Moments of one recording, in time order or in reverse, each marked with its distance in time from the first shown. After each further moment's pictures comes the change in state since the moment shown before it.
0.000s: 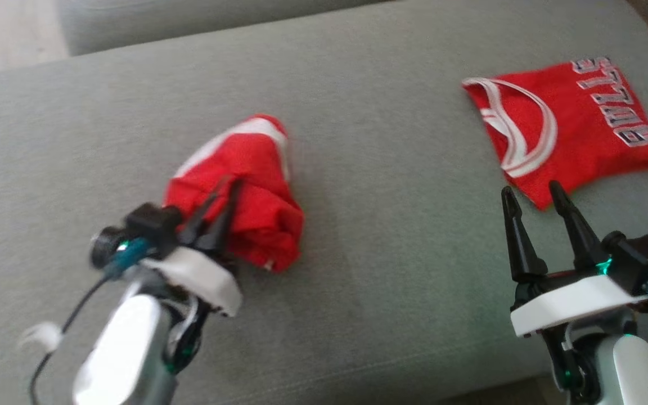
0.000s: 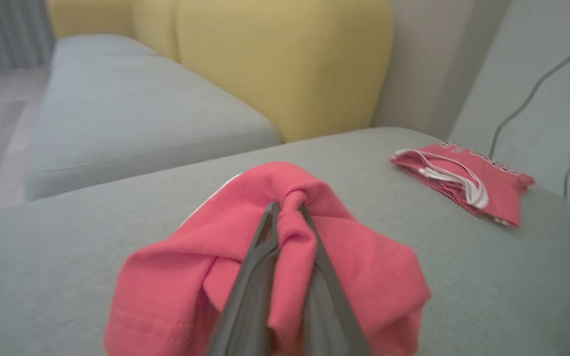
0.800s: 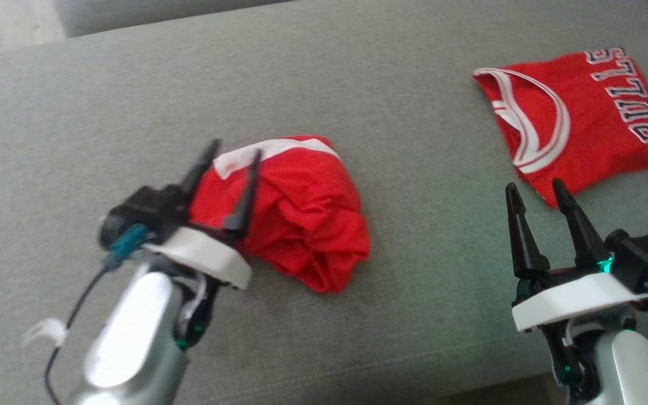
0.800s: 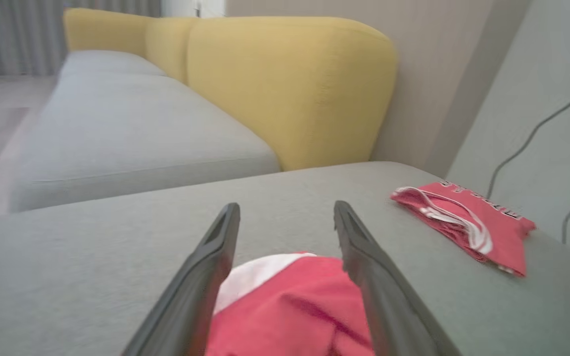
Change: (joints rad) left arm -0.118 -0.054 -0.064 0.127 -0.045 0.024 -0.138; right arm -0.021 0.000 -0.009 0.053 0.022 0.000 -0.042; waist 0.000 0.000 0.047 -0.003
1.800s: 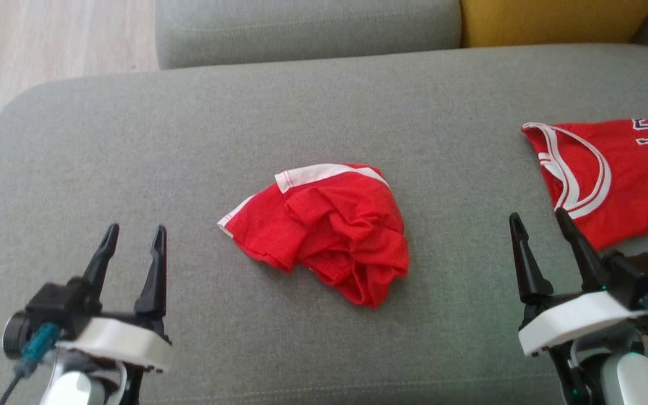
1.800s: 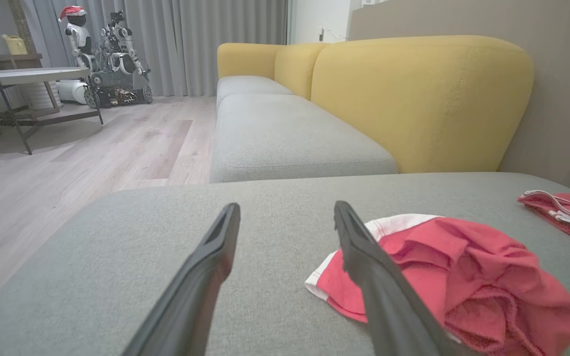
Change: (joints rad) left arm 0.375 0.167 0.180 -0.292 -0.014 0.124 0.034; right arm 0.068 0.000 -0.027 -0.012 -0.060 0.000 0.062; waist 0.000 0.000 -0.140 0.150
